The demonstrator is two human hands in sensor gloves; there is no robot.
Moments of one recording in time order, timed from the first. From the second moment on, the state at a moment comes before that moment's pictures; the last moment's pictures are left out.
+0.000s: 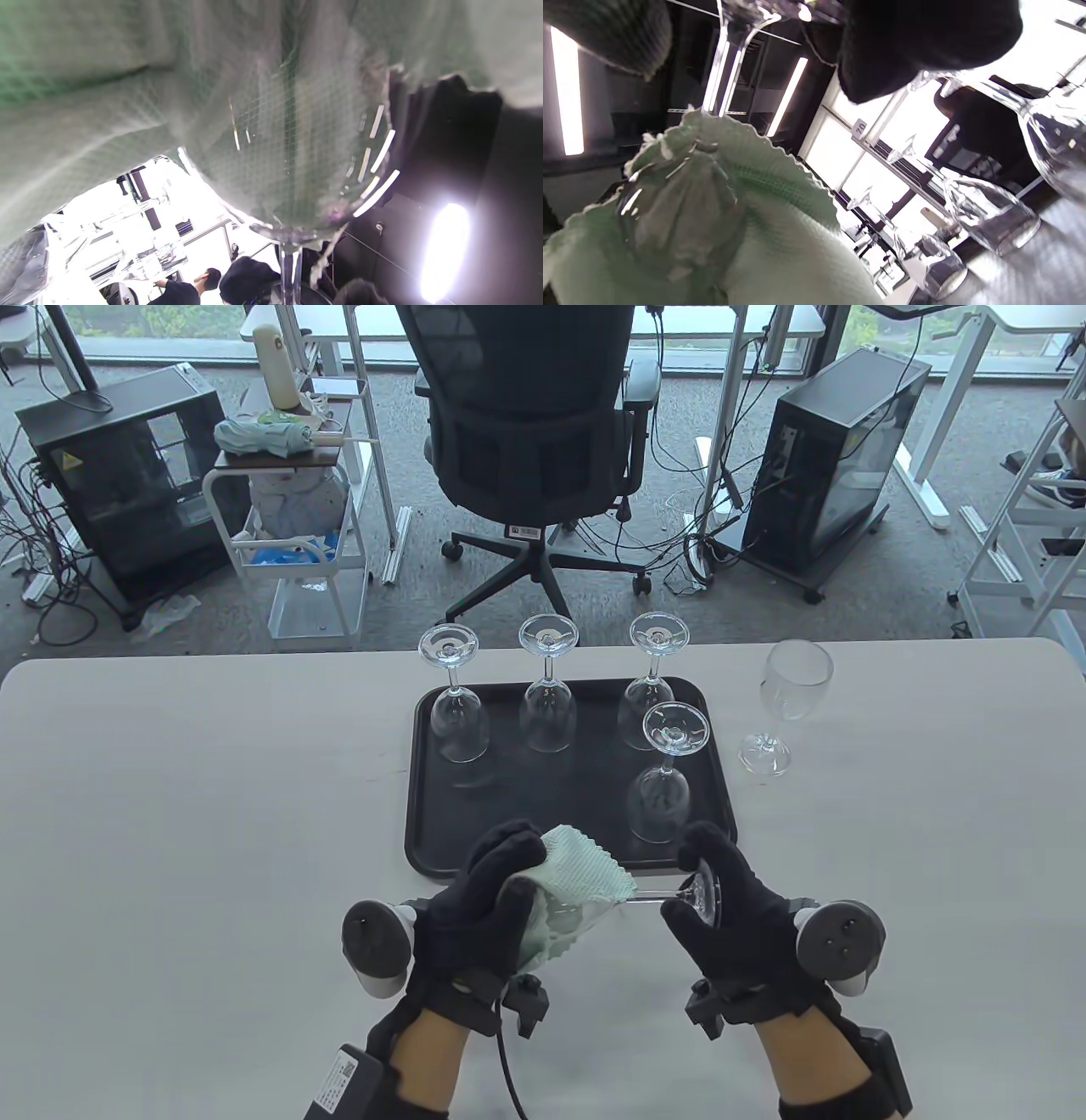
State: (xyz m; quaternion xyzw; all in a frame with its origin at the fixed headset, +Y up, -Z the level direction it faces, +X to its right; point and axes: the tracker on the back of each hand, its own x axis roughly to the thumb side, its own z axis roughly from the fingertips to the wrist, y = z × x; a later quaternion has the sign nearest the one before) left_hand -0.138 -0.689 -0.306 0.16 -0.28 0.63 0.71; right_hand 0.191 -0.691 -0.303 0.29 -0.21 0.80 0.47
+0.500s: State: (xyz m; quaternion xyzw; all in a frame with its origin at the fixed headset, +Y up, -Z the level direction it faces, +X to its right) left_hand -0.140 -0.695 -0.310 0.14 -0.27 0.64 0.71; right_hand 0.189 -0.697 -0.305 0.28 -0.19 0.80 0.49
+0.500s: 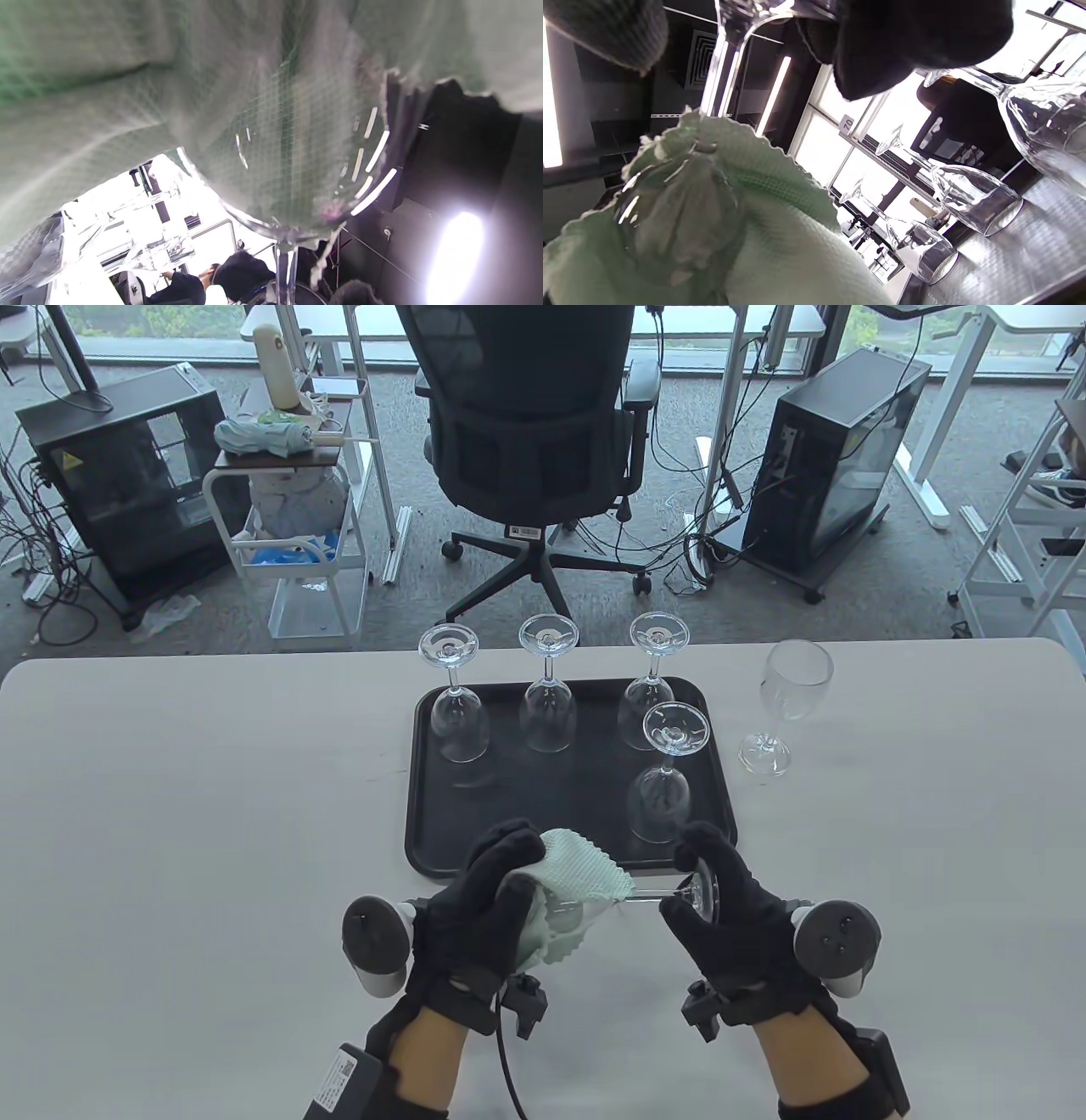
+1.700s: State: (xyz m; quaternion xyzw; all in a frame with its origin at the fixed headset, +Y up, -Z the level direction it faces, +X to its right) left_hand -0.136 -0.696 -0.308 0.13 -0.26 0.64 0.71; right_hand 0.189 -0.693 -0.298 0.28 -0.28 0.80 0.44
